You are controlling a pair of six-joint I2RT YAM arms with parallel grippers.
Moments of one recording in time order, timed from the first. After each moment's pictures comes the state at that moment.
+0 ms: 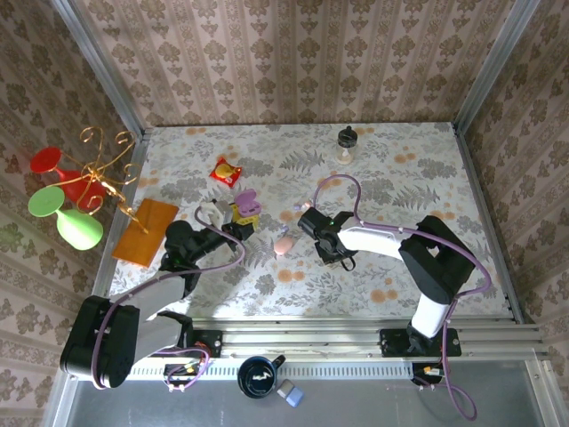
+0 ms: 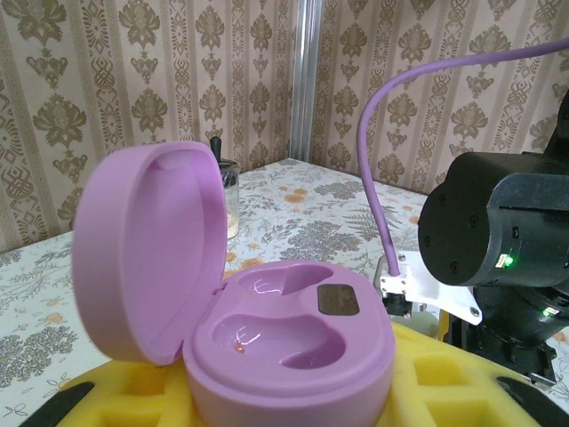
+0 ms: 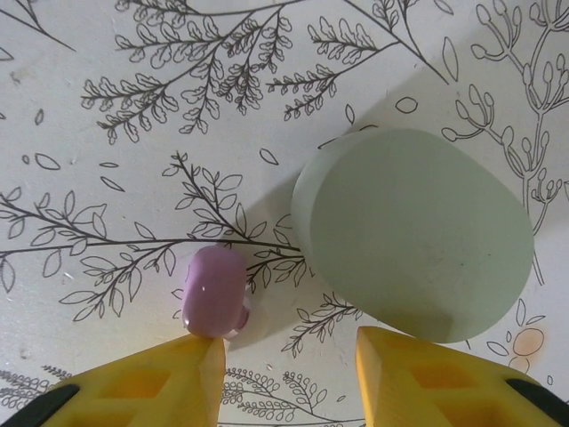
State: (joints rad) left arm -0.35 1.12 0.25 0.92 0.68 -0.08; right arm 0.75 1.75 1.03 -0.72 0.33 0.47
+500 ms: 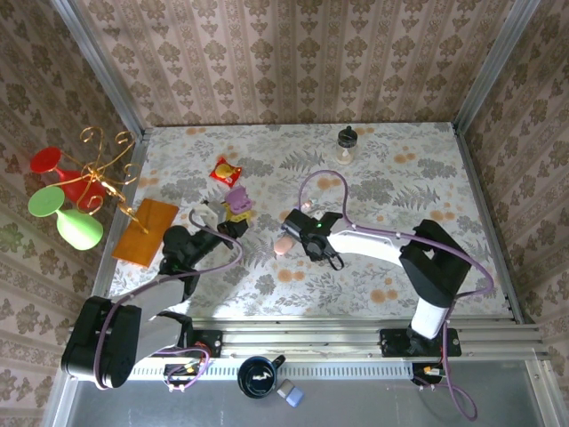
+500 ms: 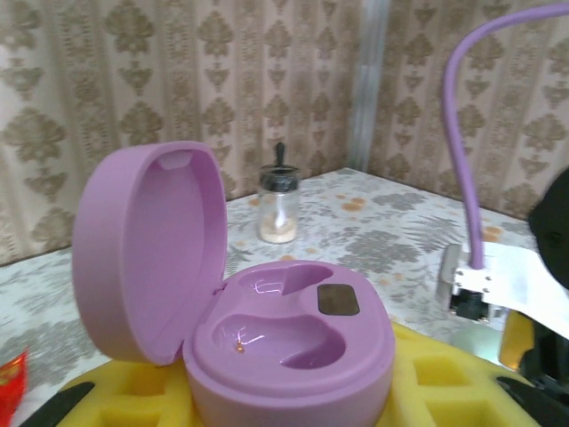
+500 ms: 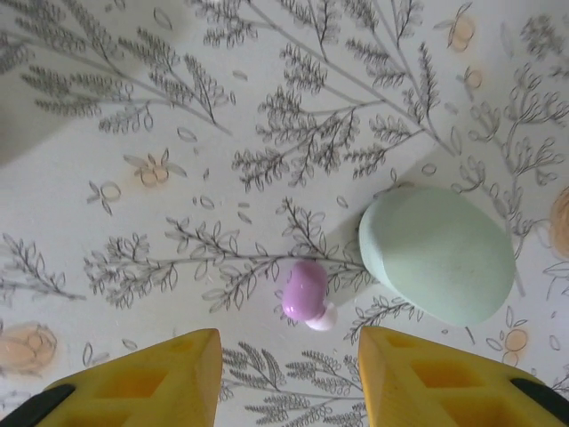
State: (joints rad) left arm -0.31 1.12 0.20 1.00 0.53 -0.08; right arm 0.87 1.78 1.17 -0.80 0.45 0.54
